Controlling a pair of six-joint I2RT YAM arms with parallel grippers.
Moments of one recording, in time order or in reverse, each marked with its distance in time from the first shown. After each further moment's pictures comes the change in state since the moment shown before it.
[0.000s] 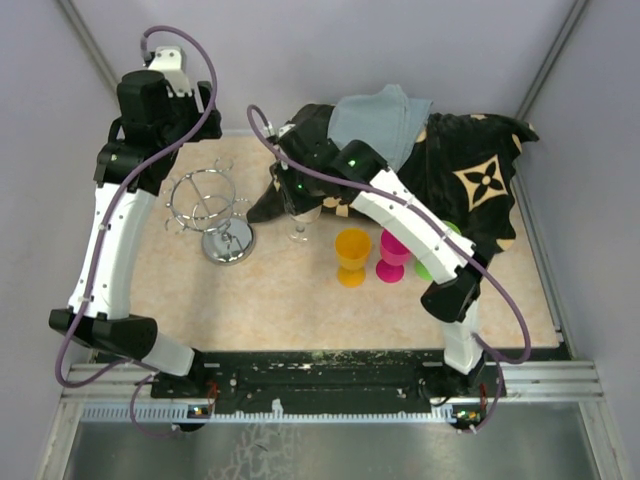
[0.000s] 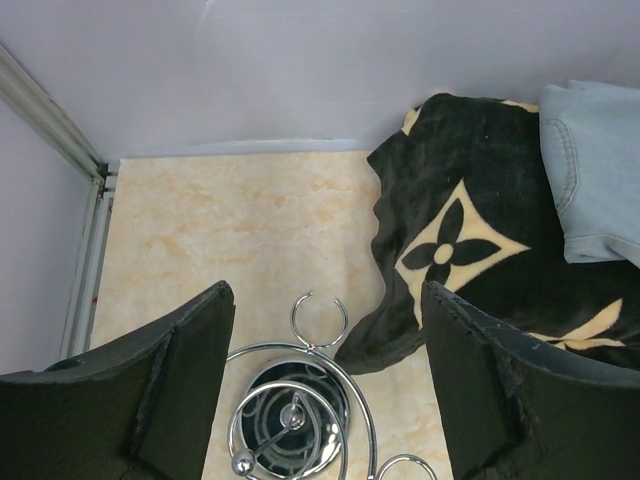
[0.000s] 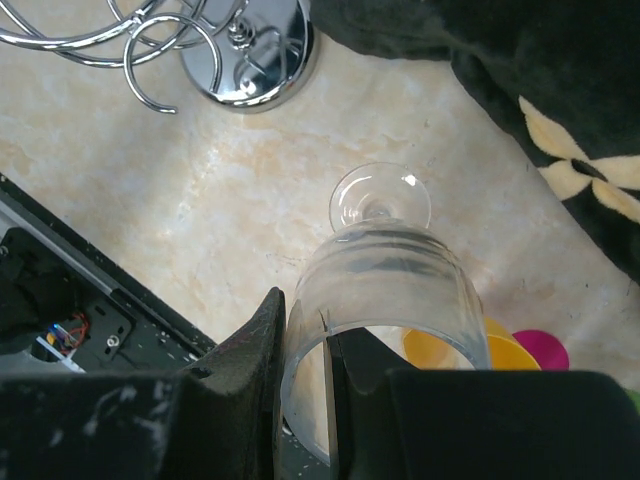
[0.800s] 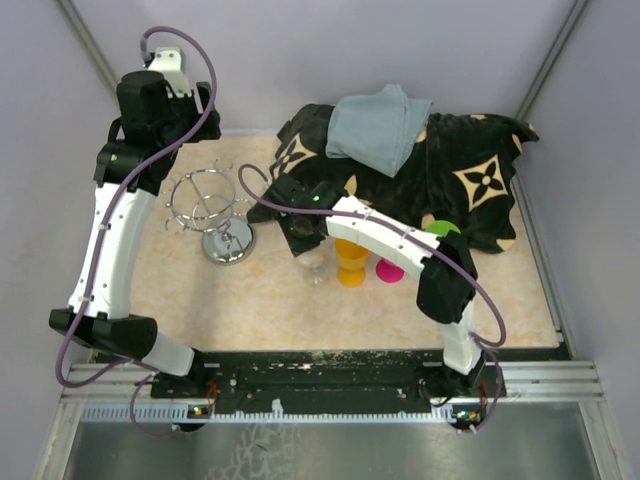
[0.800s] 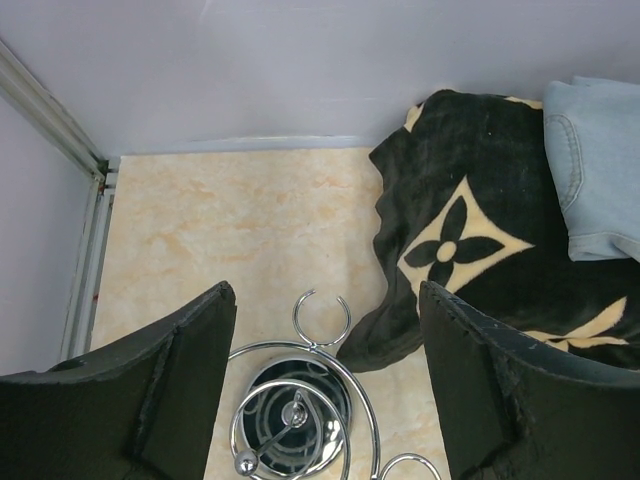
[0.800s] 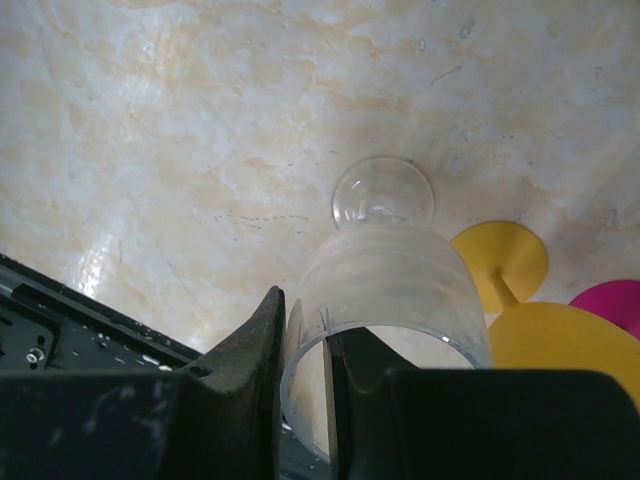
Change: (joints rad) left arm 0.008 0.000 -0.009 0.000 0.005 0.002; right arm 0.051 0.031 -0.436 0.166 0.051 0.131
